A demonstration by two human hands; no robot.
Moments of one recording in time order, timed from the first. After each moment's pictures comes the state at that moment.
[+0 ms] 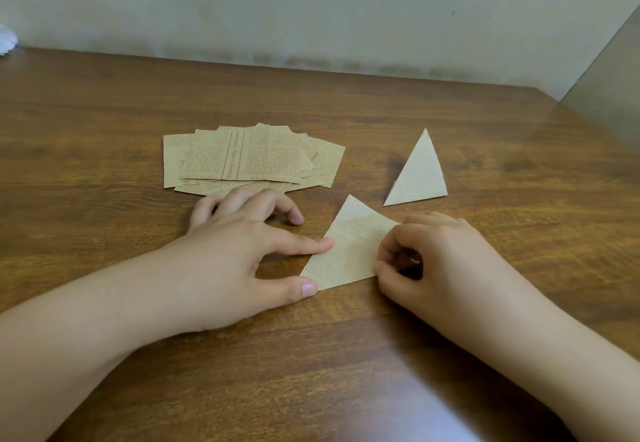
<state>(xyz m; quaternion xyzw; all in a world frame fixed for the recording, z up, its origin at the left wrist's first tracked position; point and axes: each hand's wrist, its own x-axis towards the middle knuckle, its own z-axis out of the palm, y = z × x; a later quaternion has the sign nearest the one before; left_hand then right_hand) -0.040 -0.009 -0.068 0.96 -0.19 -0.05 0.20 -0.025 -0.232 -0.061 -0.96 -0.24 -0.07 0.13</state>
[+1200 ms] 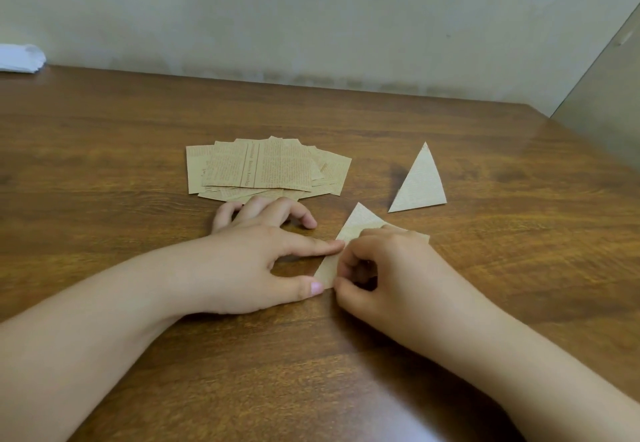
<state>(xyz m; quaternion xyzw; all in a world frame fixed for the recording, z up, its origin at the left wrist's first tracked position) -0.039 -0.003 -0.064 0.96 -0.21 -0.08 0.17 -0.041 -0.192 -0.056 -0.94 -0.29 -0.03 0.19</state>
